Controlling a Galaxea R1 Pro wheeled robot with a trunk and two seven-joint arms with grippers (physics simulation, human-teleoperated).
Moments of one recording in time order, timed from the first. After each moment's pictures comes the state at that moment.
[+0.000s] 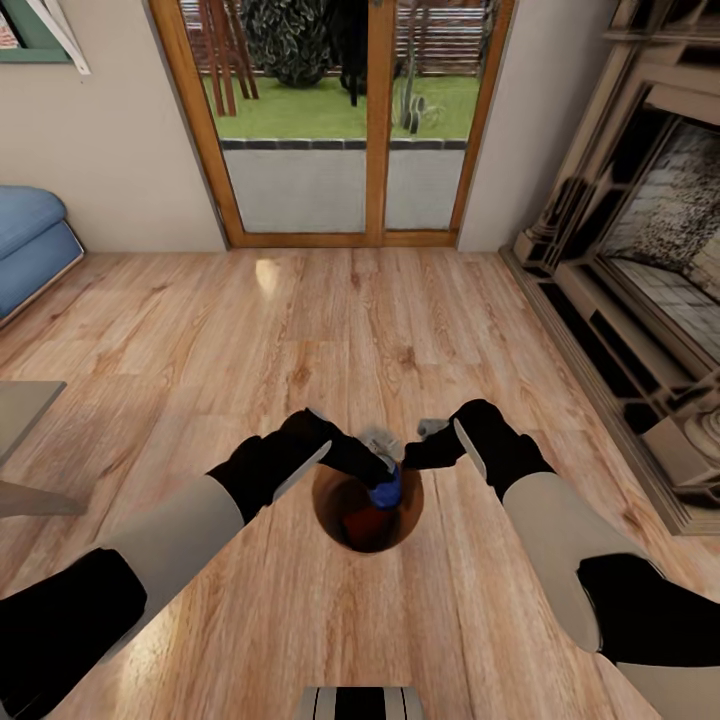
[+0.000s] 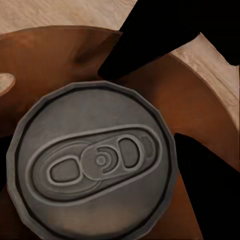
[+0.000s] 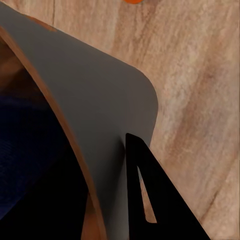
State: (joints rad) left arm -1.11 -0.06 -0.84 -0.78 0.34 0.77 -0.53; right arm -1.09 0.05 0.12 -0.59 0.10 1.04 0.53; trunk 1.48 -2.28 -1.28
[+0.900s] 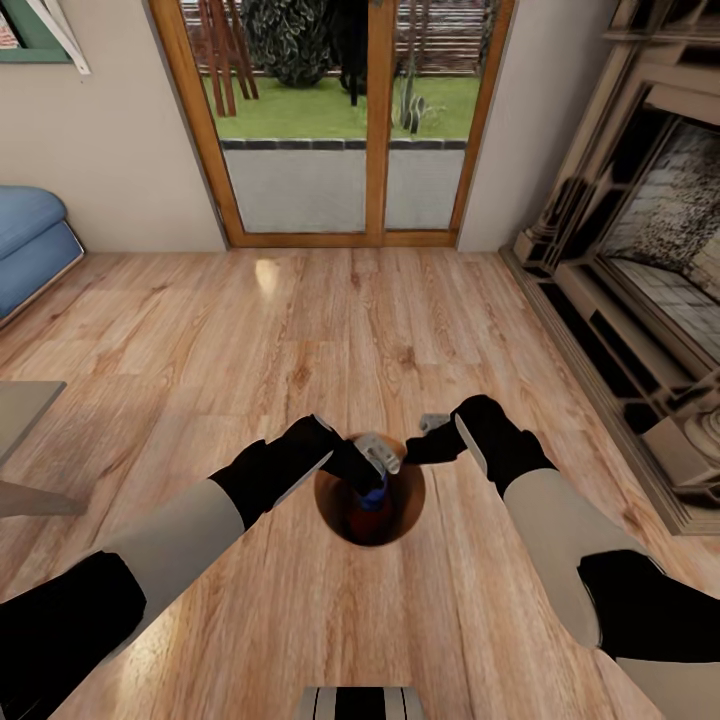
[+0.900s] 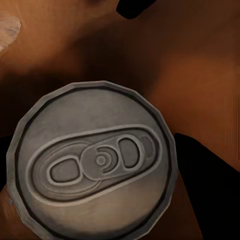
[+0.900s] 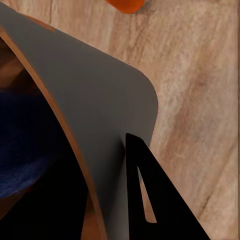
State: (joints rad) left arm -1.10 -0.05 -0.88 -0.78 0.21 0.77 -0.52; right arm -1.10 0.05 0.11 -0.60 0.12 1.04 0.52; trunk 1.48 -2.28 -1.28
